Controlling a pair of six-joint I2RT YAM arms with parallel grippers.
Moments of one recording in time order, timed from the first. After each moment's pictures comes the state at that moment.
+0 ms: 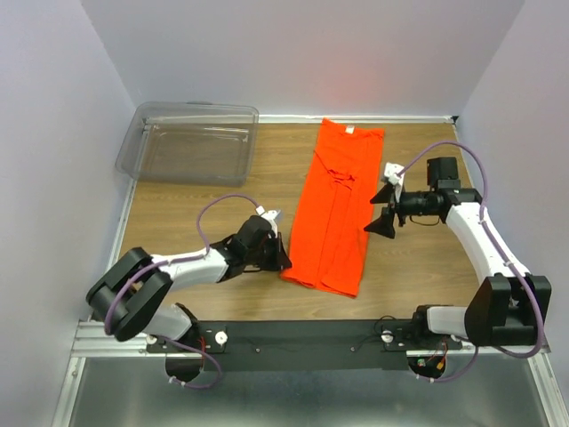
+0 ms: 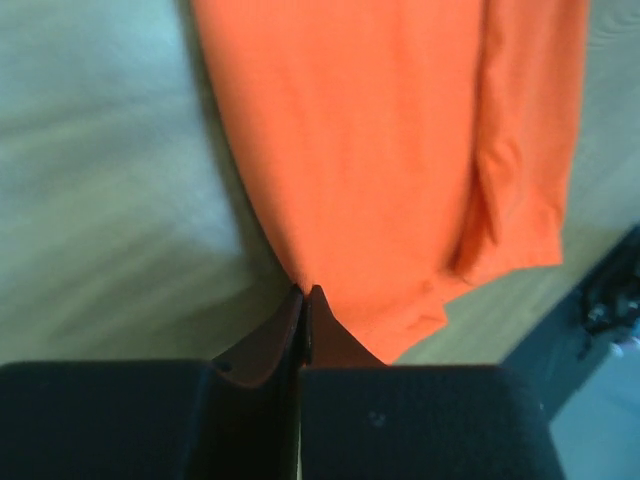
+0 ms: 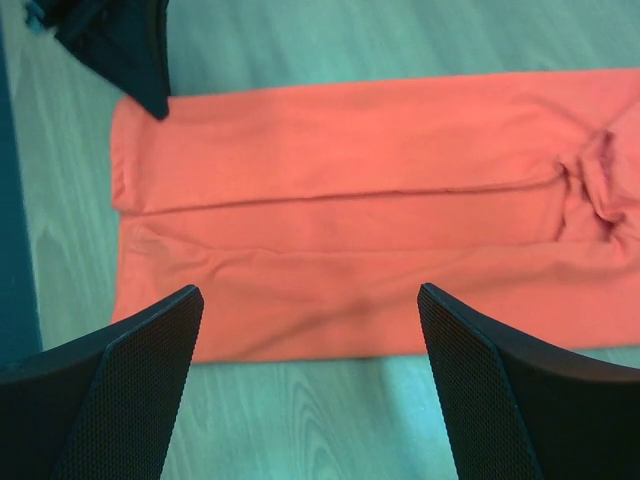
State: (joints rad) left arm -0.74 1.43 0.52 0.15 0.22 -0.67; right arm -0.03 1.30 0.98 -0.69 -1.04 -0.91
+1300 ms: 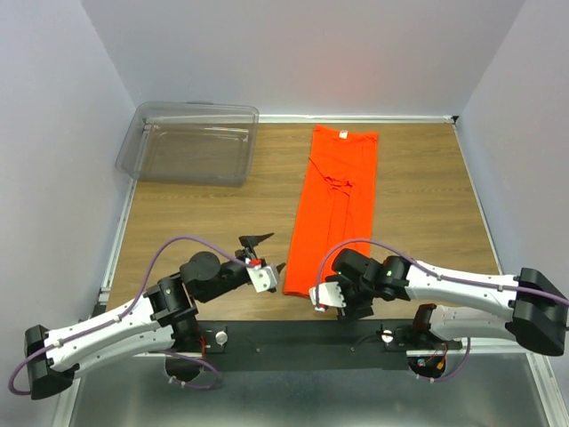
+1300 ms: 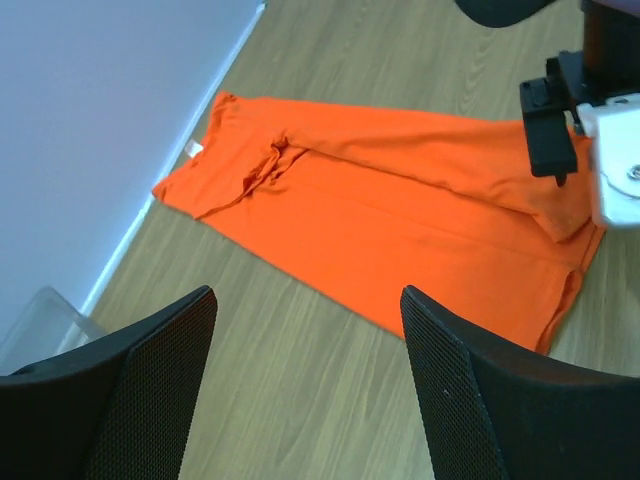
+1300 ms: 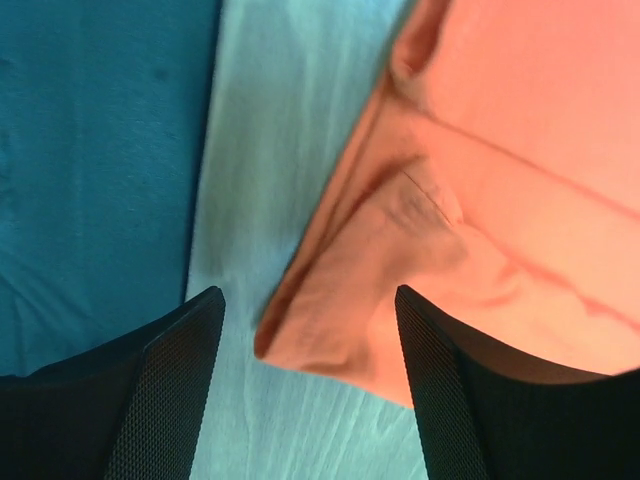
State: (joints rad) left arm -1.08 0.54 0.43 0.00 -0.05 0.53; right arm 1.09 1.14 0.58 -0.64 -0.18 -0.76
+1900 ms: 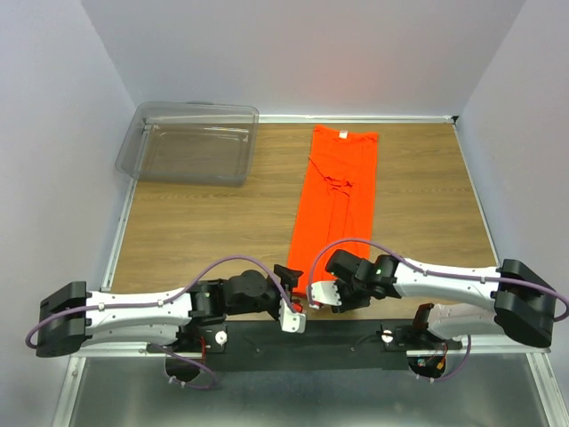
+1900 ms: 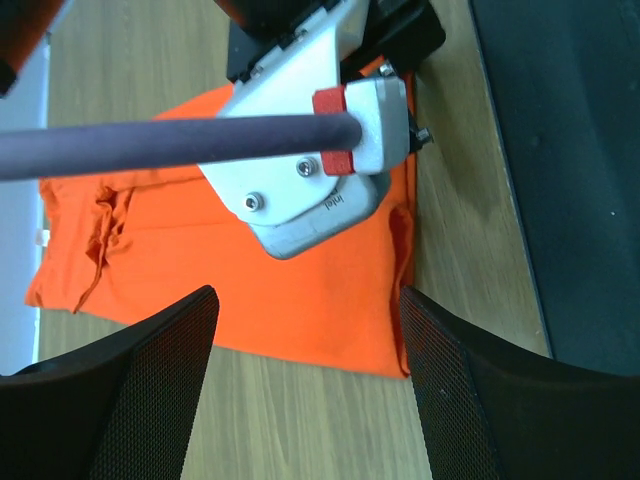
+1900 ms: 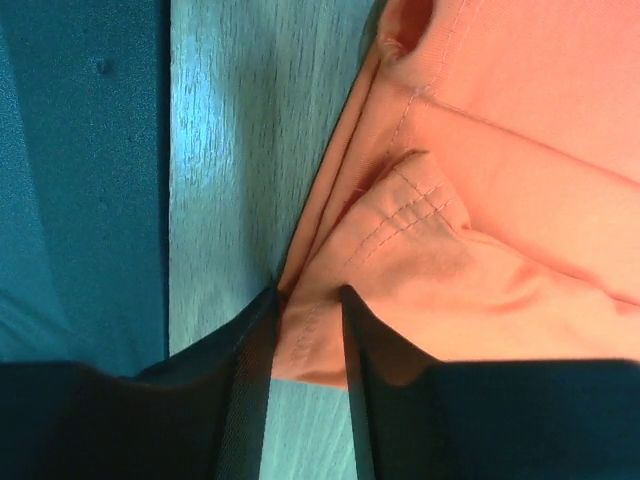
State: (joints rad) left arm -1.33 0.89 0.35 0.12 0.01 0.75; right arm 1.09 1.23 0.58 -0.62 -0.10 -0.70
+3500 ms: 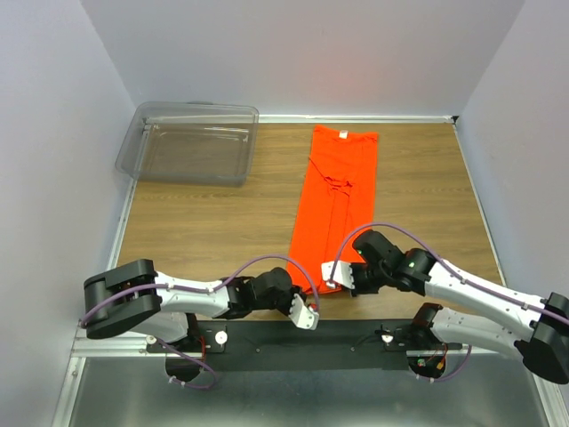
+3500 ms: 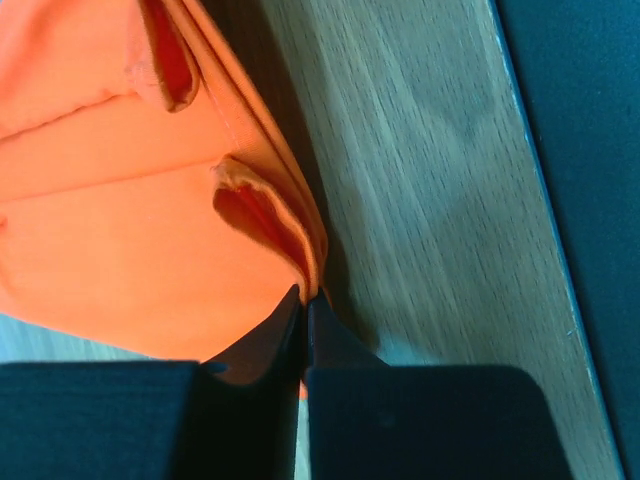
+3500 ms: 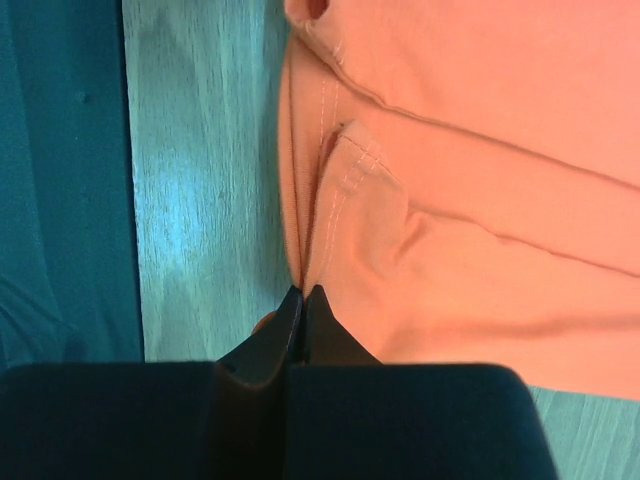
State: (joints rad) left arm -1.26 1.32 0.35 0.28 0.02 0.85; right arm 0.88 0.98 0.58 -0.65 -0.27 -0.76
